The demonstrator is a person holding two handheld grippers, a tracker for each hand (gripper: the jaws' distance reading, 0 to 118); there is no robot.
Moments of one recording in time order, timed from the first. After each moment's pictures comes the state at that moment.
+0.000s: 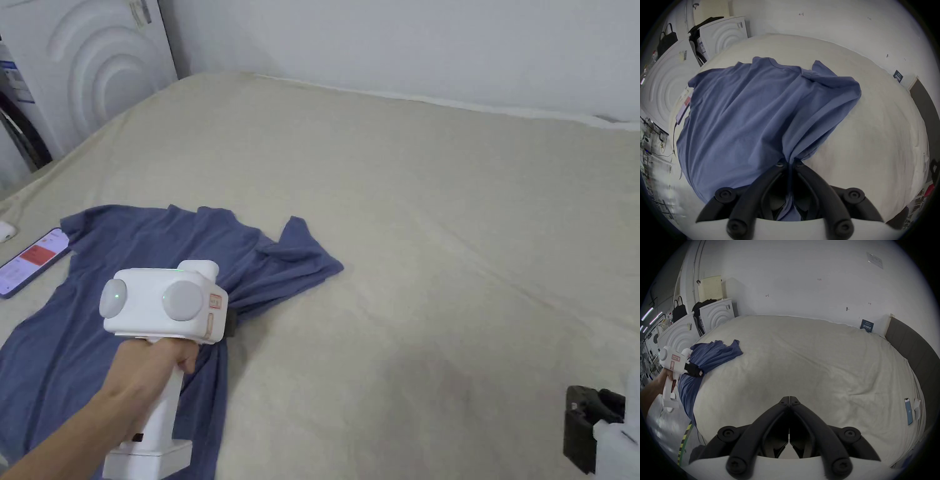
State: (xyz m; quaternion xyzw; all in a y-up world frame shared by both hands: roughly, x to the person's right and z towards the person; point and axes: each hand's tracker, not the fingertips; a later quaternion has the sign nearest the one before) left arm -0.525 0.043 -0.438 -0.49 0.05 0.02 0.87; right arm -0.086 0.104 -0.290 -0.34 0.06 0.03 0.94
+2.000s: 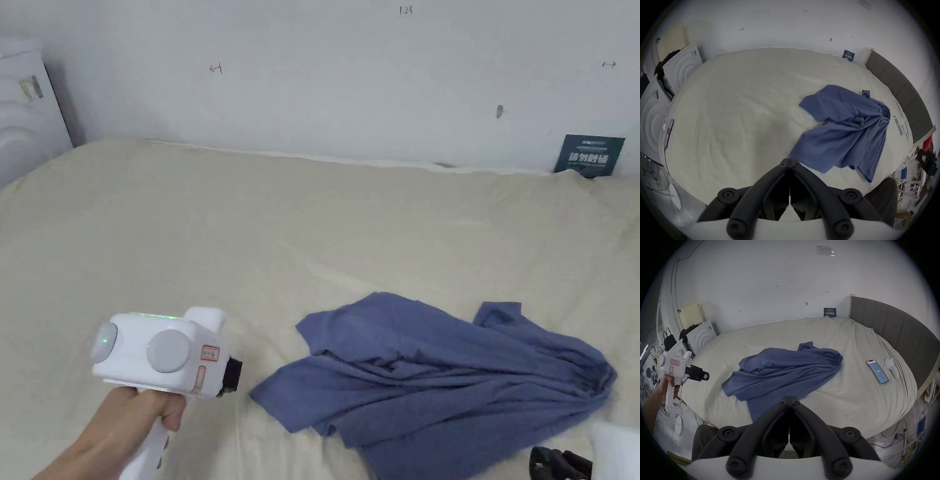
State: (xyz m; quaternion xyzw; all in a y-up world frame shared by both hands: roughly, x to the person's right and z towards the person) left arm -0.368 0.091 -0.359 -0.49 -0.13 0.00 0.86; right arm 0.011 0.136 -0.144 -0.34 -0.03 -0.06 0.94
